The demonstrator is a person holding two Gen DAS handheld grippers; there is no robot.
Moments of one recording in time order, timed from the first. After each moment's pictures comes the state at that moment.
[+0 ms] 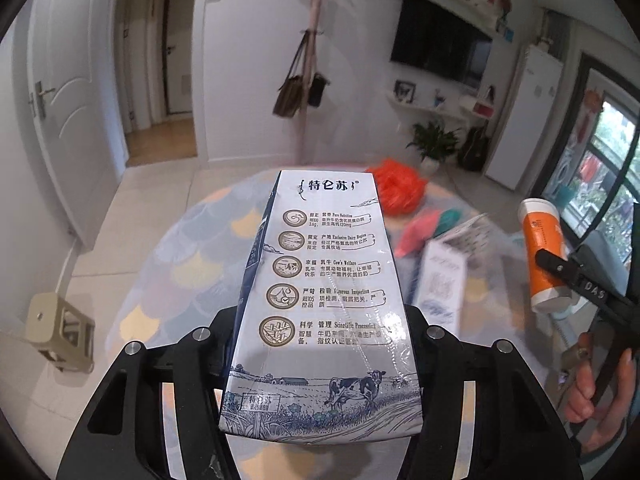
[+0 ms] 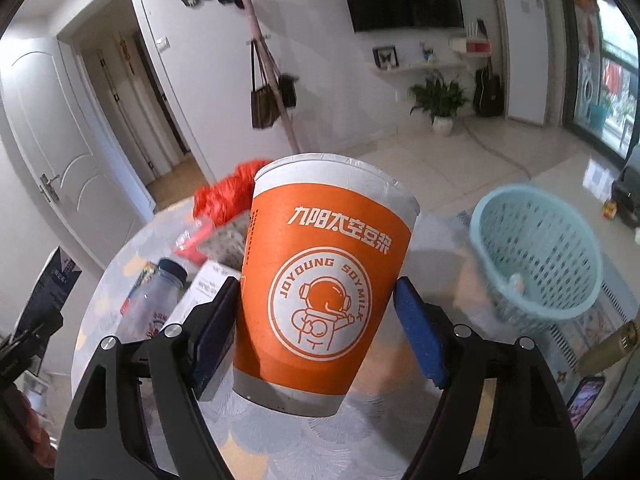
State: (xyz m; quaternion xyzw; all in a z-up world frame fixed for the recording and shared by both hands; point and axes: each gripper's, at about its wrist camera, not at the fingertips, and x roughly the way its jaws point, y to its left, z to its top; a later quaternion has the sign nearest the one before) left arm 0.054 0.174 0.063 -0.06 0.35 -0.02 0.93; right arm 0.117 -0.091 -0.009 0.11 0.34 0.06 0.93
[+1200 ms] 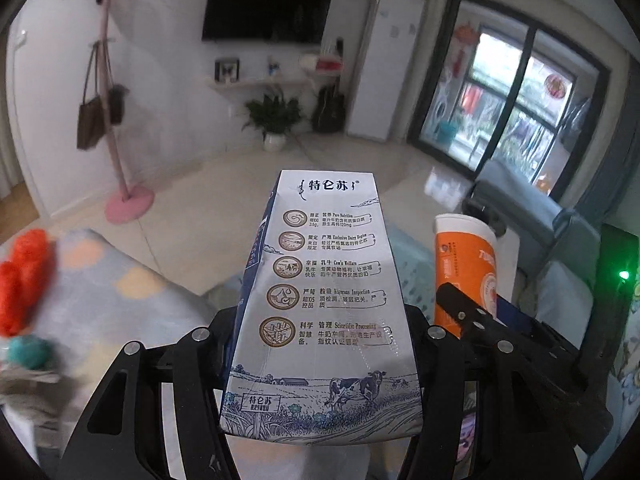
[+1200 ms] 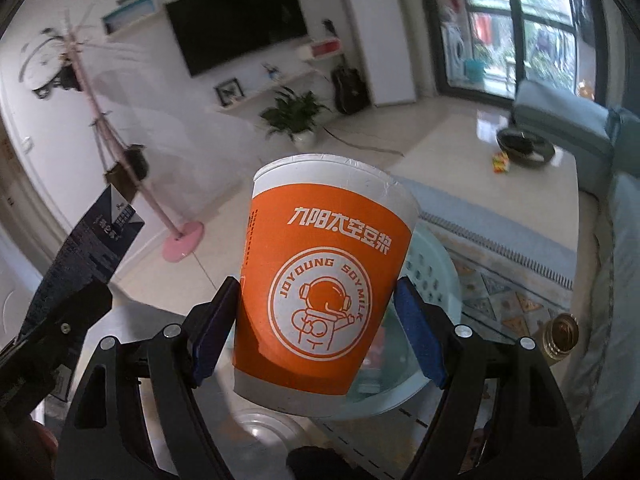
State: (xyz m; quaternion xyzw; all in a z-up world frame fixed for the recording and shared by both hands) left arm 0.233 -0.199 -0.003 0.01 0.38 -0.26 0.89; right arm 0.167 -0.363 -0.067 0.21 0.33 -0.16 0.91
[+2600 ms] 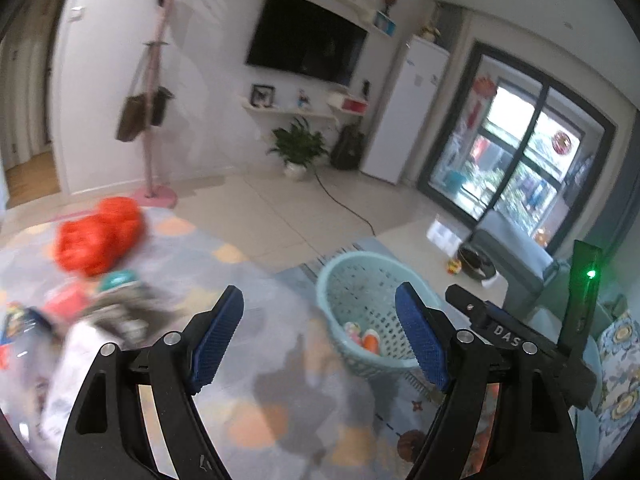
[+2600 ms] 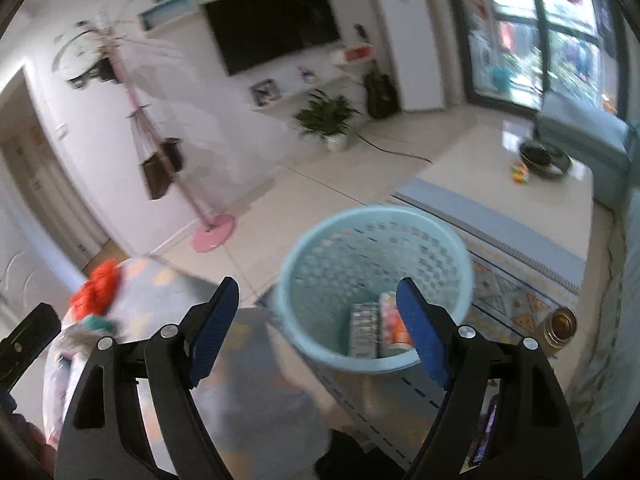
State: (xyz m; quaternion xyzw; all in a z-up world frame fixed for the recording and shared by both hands) left arm 0.133 -0.081 0.061 -0.07 0.31 -0.22 0.92; right arm 0.112 -0.300 -0.007 0.19 0.30 -0.09 0.93
